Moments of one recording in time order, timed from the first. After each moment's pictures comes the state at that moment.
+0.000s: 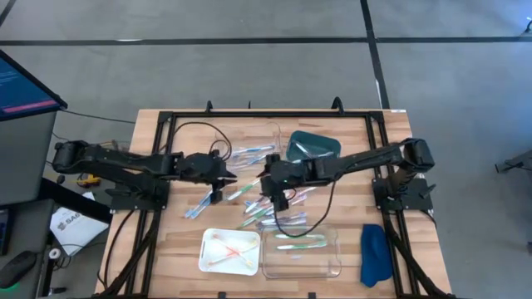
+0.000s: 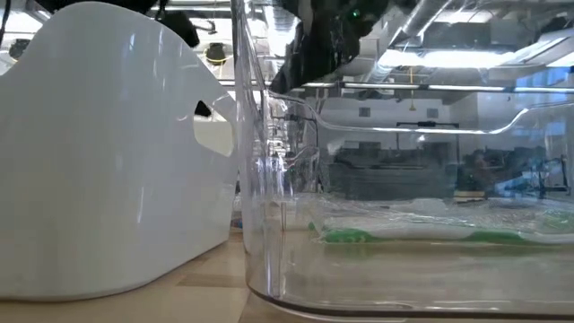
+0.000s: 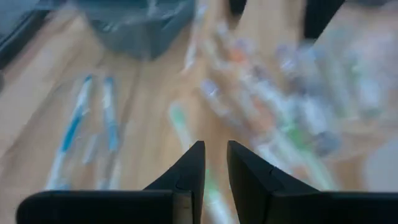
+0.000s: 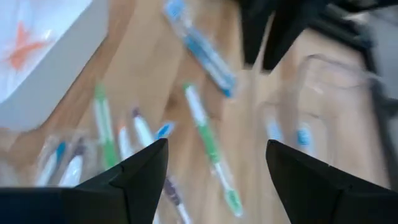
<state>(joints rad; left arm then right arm) 0.00 1.07 0.55 -0.08 -0.11 -0.08 0.10 1.77 1.30 -0.26 0.15 -0.31</state>
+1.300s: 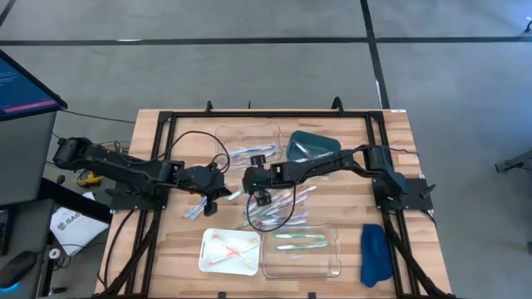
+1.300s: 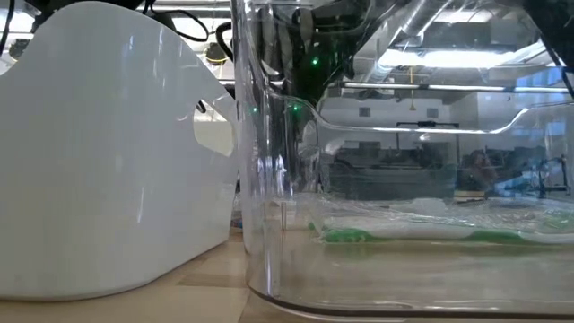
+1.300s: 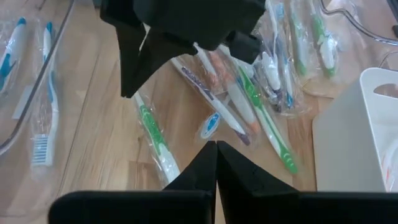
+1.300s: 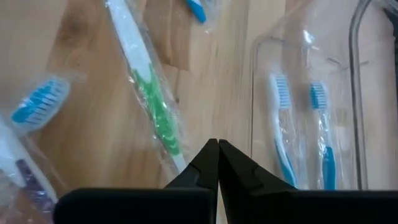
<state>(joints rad) -0.12 1.07 0.52 -0.18 -0.10 -0.22 0.02 2.17 1.53 -0.32 0.32 -0.36</state>
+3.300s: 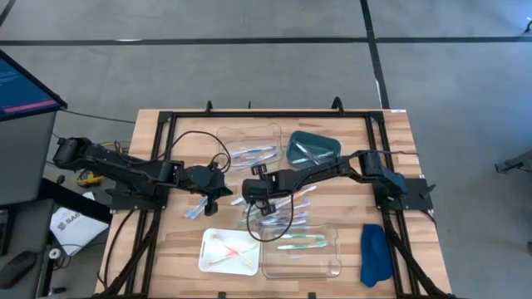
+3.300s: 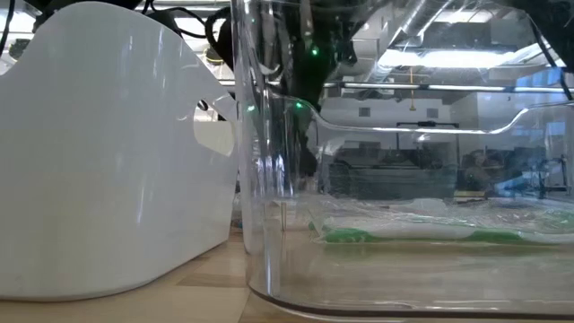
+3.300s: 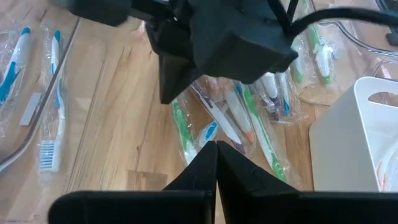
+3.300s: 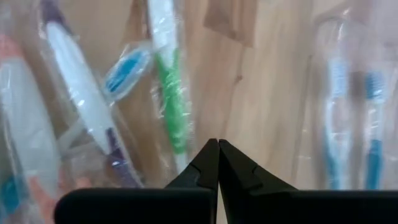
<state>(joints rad) -0.12 1.07 0.52 -0.15 -0.10 -0.21 0.09 2.22 1.64 -0.55 0.31 -0.30</state>
